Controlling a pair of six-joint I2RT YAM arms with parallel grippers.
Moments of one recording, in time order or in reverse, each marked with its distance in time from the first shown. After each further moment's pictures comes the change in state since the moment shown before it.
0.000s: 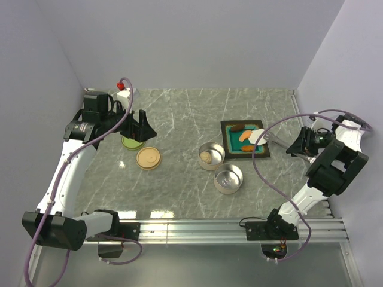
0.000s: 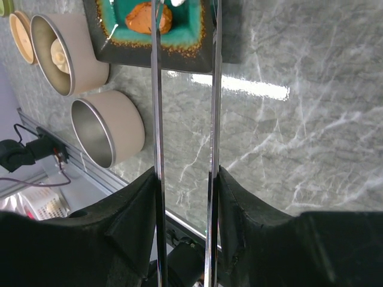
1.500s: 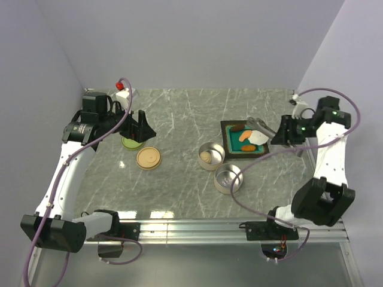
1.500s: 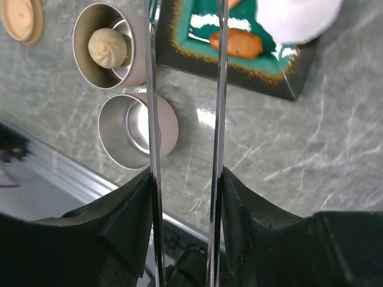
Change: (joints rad) left arm -0.001 -0.021 0.000 -0.002 -0.006 0.001; right arm 0.352 -0.432 -0.036 0.074 0.103 0.184
